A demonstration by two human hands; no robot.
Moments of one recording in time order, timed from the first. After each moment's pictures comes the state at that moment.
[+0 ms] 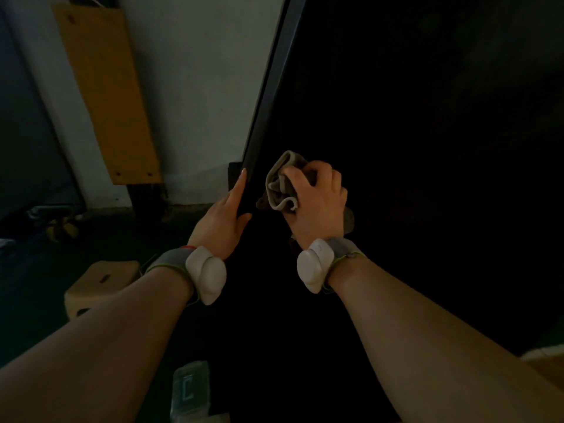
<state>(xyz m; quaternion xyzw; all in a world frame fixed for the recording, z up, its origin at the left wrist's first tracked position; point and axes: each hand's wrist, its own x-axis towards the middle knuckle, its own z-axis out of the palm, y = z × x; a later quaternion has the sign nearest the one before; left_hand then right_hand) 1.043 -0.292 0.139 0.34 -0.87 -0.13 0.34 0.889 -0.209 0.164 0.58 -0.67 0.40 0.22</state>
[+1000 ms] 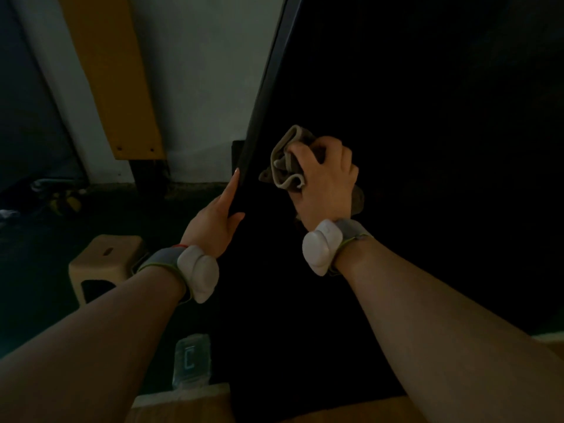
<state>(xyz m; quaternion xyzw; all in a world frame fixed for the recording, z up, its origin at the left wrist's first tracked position) 1.067 -0.297 0.087 0.36 -0.85 -0.21 0.31 0.891 -0.212 0.143 0.58 -0.67 0.40 0.25</state>
